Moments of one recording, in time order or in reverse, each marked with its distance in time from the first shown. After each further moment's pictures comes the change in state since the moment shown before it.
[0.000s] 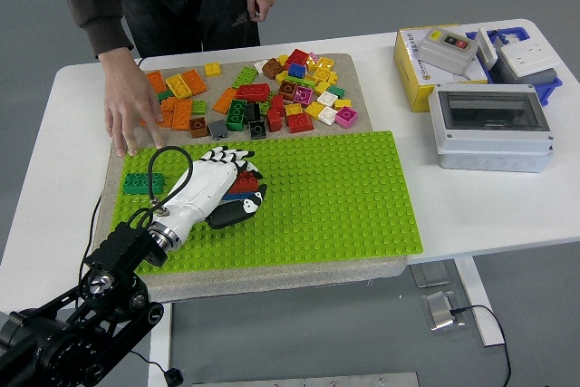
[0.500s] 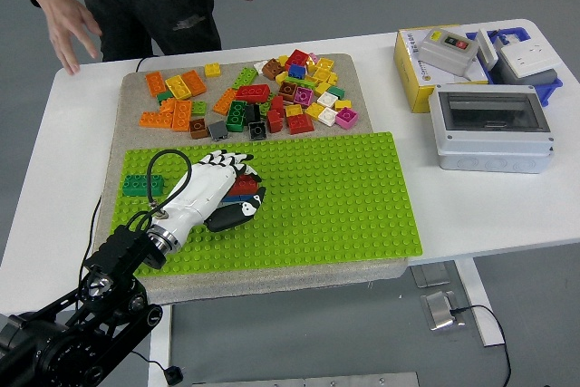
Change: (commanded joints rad) left arm 0.014 0.002 -0.010 -0.015 -0.008 0.007 -0.016; right arm -0.001 0.000 0.003 0.000 -0.004 0.002 0.000
